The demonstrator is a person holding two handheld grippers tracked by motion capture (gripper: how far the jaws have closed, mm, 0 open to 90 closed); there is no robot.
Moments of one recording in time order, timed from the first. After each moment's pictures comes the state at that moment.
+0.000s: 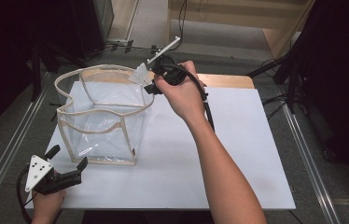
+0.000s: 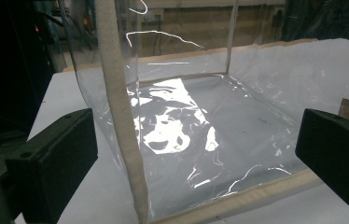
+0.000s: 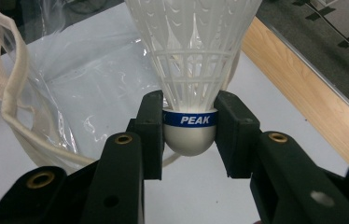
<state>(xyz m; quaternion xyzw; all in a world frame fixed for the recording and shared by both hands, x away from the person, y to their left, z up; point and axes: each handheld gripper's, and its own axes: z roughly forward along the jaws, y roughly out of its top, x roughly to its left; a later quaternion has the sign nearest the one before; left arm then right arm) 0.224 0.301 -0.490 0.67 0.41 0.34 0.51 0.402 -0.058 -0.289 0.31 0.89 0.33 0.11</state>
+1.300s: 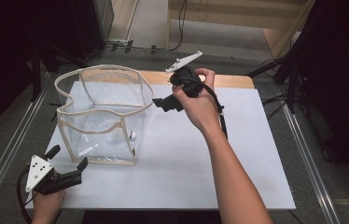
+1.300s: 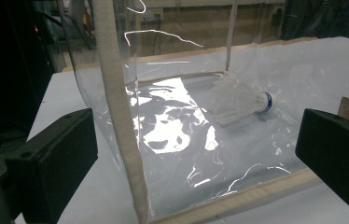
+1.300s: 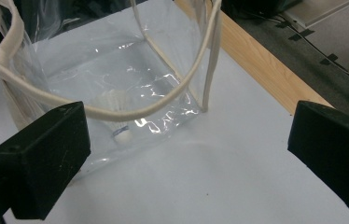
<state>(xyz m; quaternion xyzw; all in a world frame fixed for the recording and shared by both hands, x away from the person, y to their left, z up) 0.223 0.301 -0.490 0.67 0.41 0.34 0.51 0.376 -0.101 -0.307 0.31 0.86 0.37 0.15</state>
